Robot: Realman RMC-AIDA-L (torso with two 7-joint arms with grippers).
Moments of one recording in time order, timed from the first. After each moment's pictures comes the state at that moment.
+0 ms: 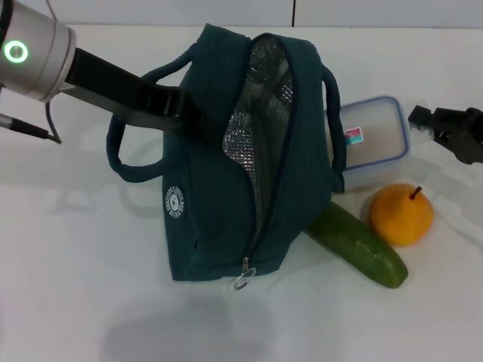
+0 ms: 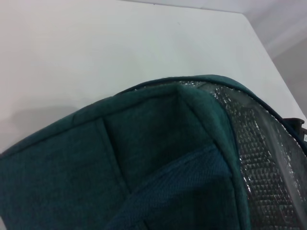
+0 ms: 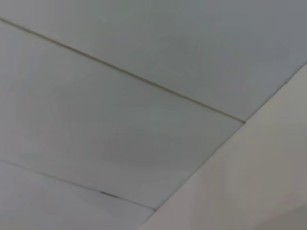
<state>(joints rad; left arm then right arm) -0.64 -2.07 0.95 1.43 2.25 1.87 -2.86 0.58 1.96 -0.68 -0.21 -1.61 -1.35 1.97</state>
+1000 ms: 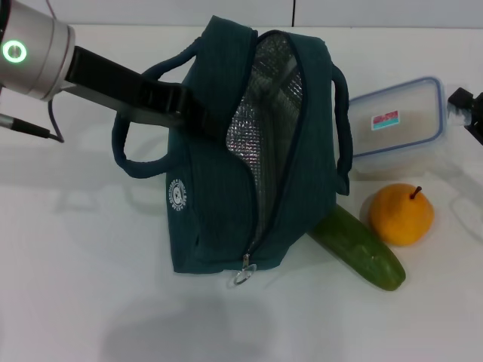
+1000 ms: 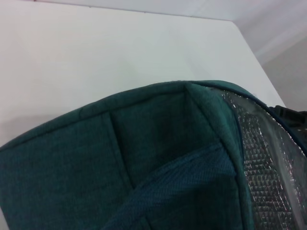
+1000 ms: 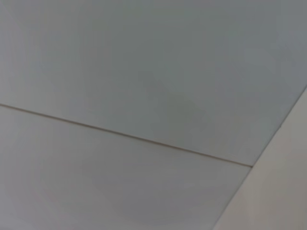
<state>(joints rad) -0.63 -2.08 0.94 1.43 2.22 1.87 -2.84 0.51 1.96 -0.67 -0.16 -1.42 -1.39 1.99</state>
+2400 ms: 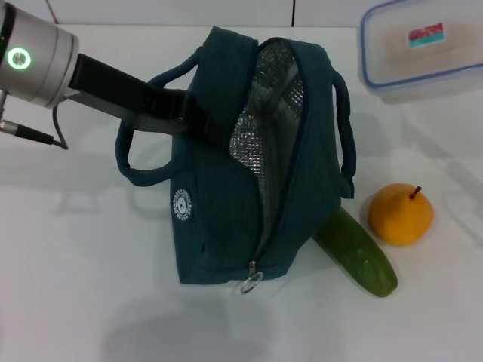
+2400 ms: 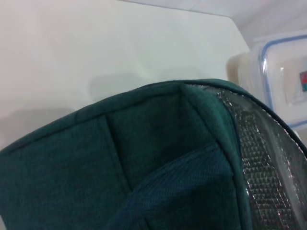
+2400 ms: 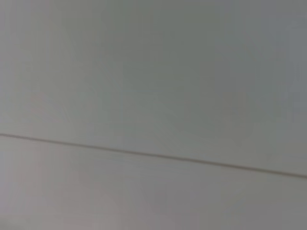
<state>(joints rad) -0.63 -2.08 0.94 1.40 2.21 1.86 -2.84 0.51 1.99 -0.67 -0.14 -1.13 -1.69 2.05</state>
